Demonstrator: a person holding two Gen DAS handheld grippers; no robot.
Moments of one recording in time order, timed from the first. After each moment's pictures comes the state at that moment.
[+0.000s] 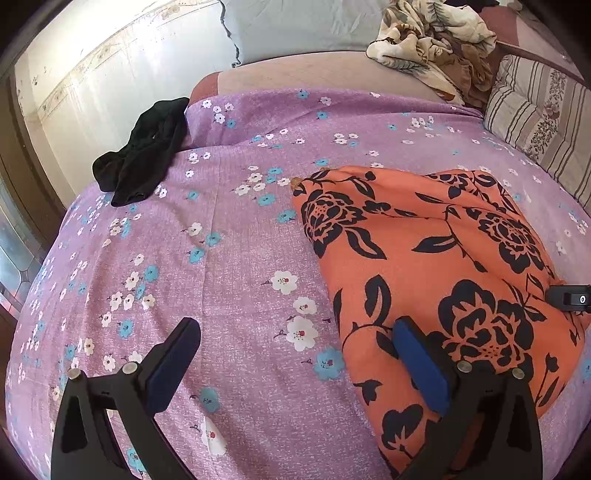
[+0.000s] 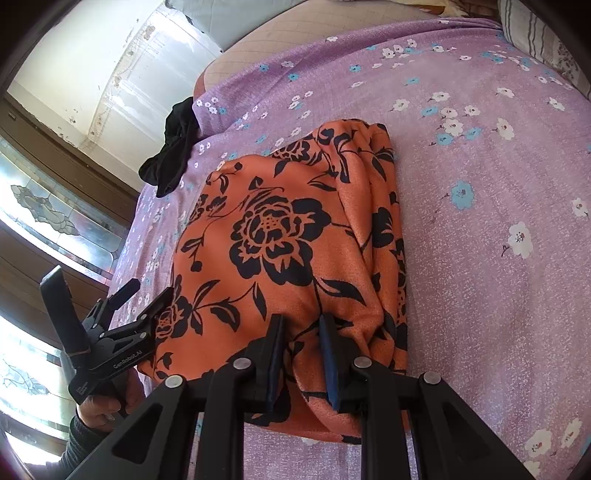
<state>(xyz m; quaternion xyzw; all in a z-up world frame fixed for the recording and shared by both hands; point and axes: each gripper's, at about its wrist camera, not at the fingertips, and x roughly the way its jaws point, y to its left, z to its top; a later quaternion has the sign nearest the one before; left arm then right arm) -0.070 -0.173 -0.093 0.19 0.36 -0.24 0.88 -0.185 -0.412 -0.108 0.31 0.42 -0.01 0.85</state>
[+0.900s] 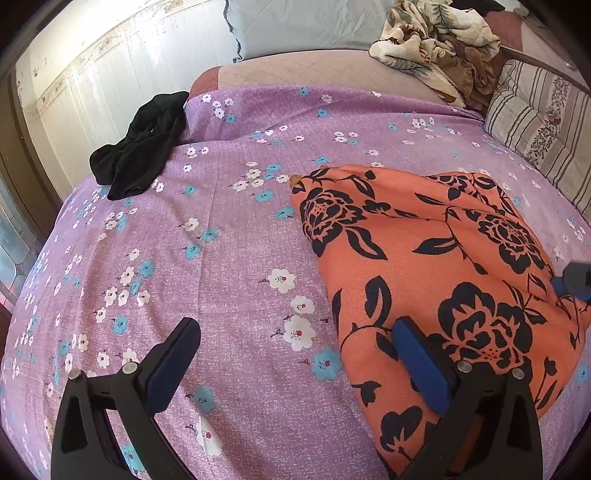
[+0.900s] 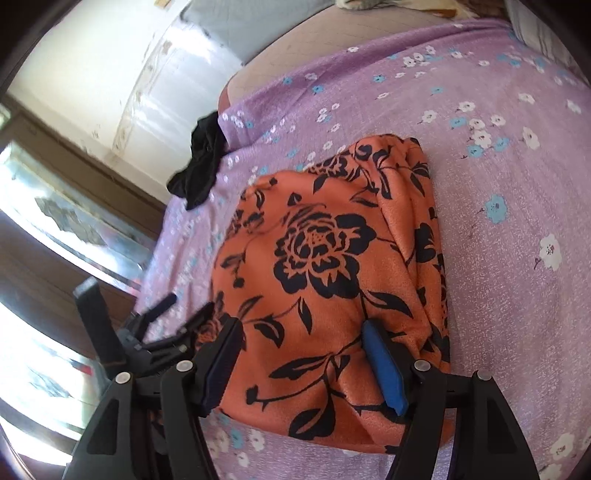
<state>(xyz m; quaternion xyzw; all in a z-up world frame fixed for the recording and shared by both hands) -0.066 -0.173 -0.093 0.18 0.37 -0.24 0.88 -0.185 -0.412 -0.093 0.36 0.37 0.04 0.86</state>
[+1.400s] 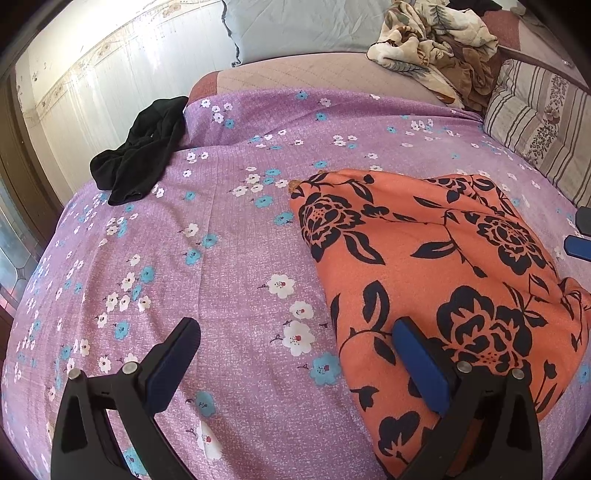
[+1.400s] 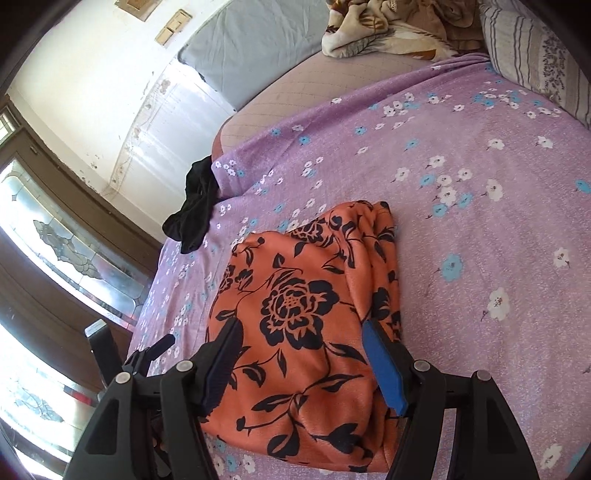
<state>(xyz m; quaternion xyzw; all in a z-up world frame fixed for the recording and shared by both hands) -0.067 -0.175 -0.092 0.18 0.36 -0.24 0.88 -0.198 -0.438 -0.067 0.34 0.32 -0.02 0.88</state>
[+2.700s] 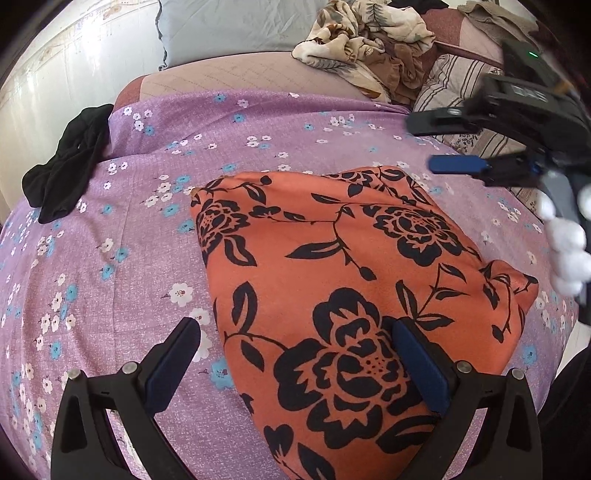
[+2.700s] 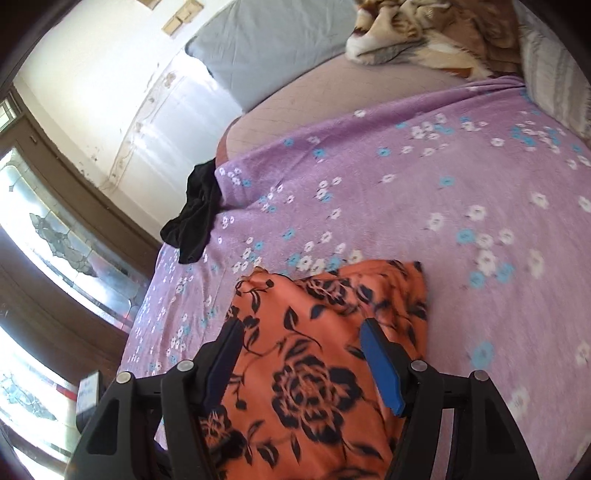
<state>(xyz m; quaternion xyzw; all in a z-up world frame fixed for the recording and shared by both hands) -0.087 -0.204 -0.090 0.17 0.38 -0.38 0.83 -0.106 -0.448 -0.045 0.30 0.35 0.00 0.89</state>
